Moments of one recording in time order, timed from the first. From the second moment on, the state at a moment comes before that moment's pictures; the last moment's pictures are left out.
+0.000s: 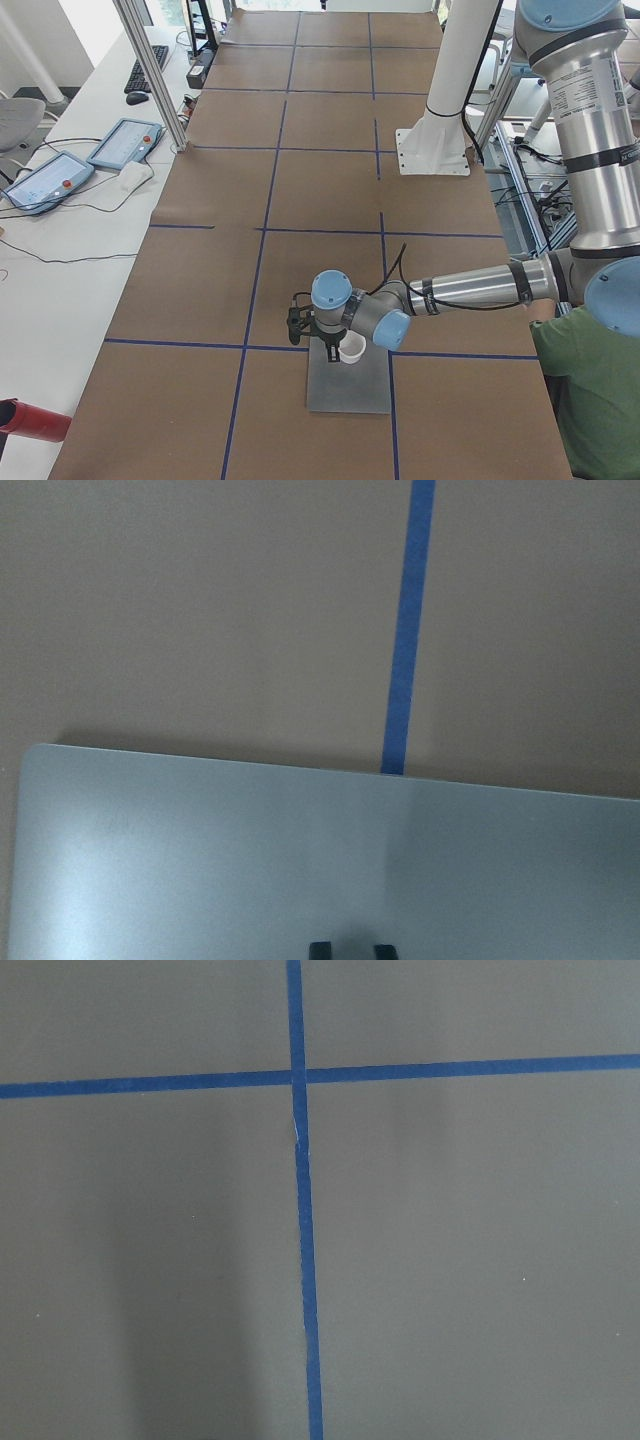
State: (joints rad) left arm -1.21 -1.29 -1.55 -2.20 -2.29 -0.57; right arm 1.54 -1.68 1.73 -1.64 2.31 0.07
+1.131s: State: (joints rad) left arm -1.29 -1.47 -1.49 -1.96 -2.31 -0.28; right arm 1.54 -1.68 1.73 -1.64 2.31 0.07
